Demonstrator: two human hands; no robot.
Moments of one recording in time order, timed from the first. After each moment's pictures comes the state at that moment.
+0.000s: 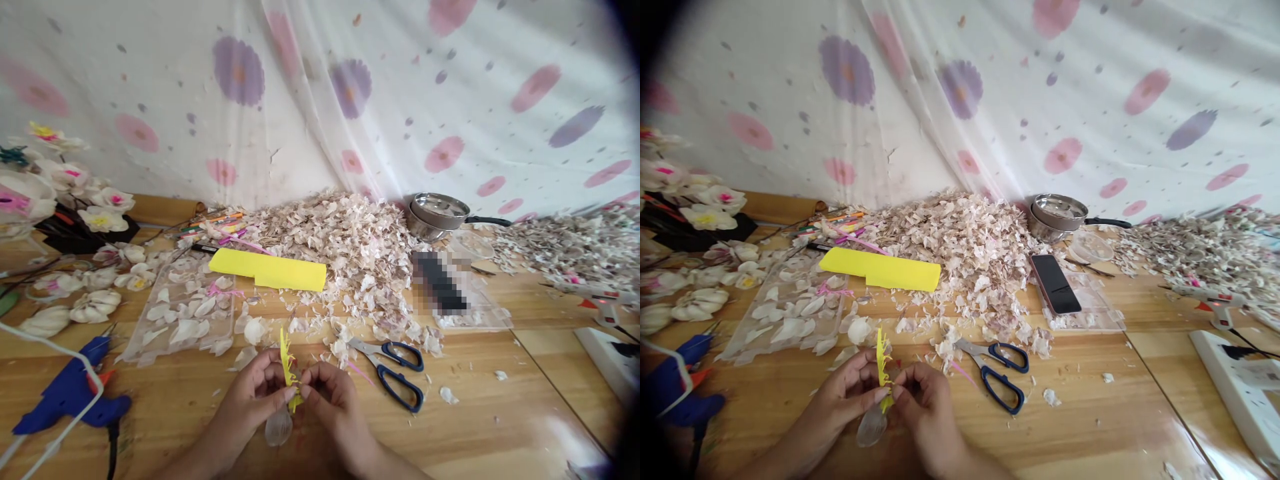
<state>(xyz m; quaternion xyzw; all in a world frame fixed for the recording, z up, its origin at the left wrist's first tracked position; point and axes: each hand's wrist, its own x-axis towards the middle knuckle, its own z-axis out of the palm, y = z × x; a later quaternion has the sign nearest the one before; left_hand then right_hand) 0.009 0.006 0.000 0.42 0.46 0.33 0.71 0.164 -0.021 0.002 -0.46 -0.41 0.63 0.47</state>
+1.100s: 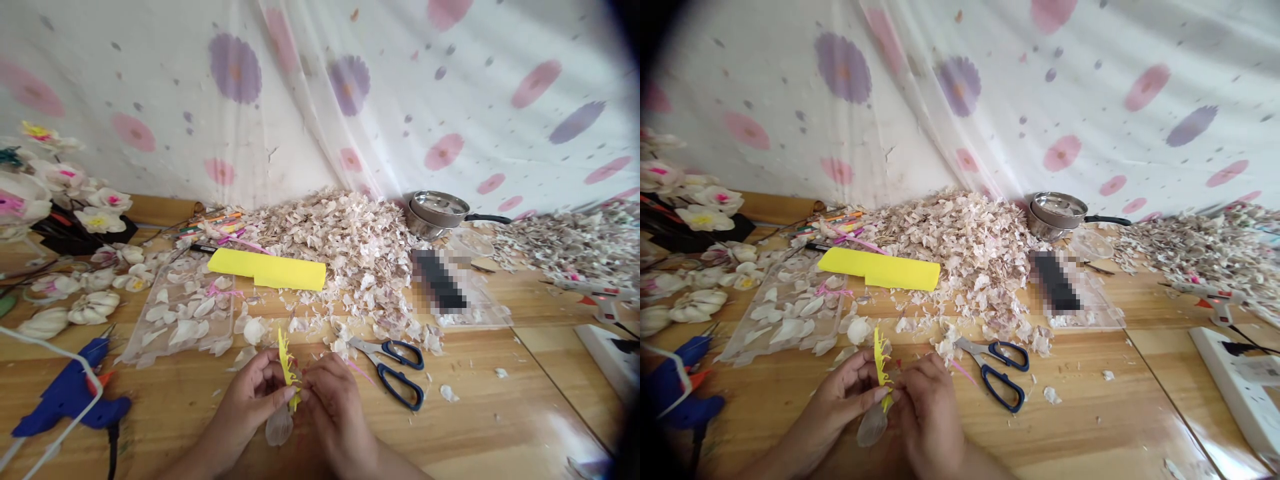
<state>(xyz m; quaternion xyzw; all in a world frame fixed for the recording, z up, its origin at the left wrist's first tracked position) 0.007 0.003 -0.001 0.44 0.47 0.35 0.68 0.171 -0.024 0.011 -0.51 -0.68 0.34 0.41</state>
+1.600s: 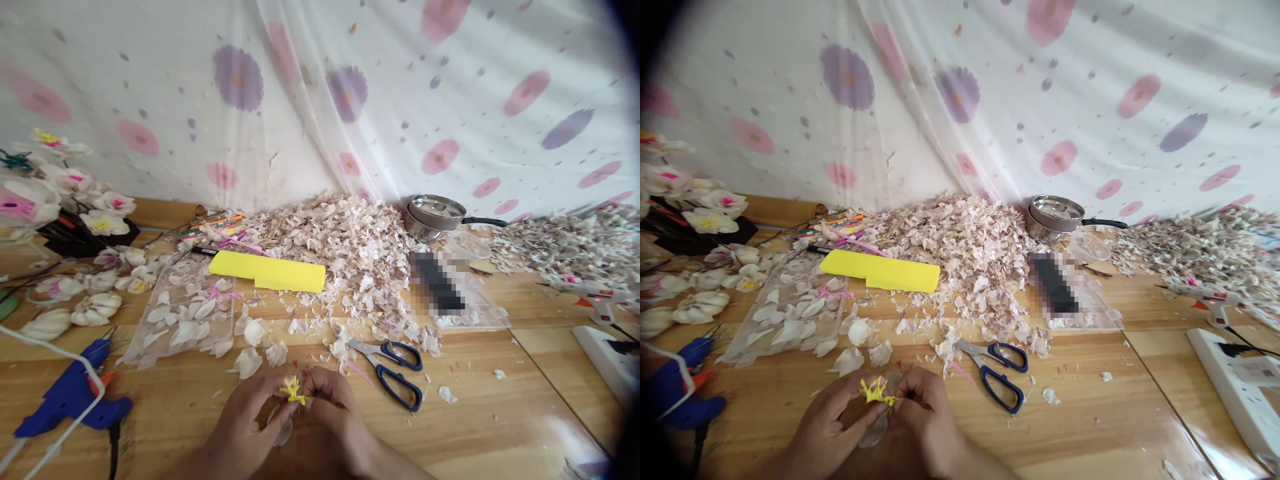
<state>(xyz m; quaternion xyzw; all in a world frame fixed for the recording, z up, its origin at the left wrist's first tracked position) 0.001 -0.013 -0.010 0.64 0.53 0.36 0.43 0.166 -0.025 0.002 -0.45 -0.43 0.65 0.43</state>
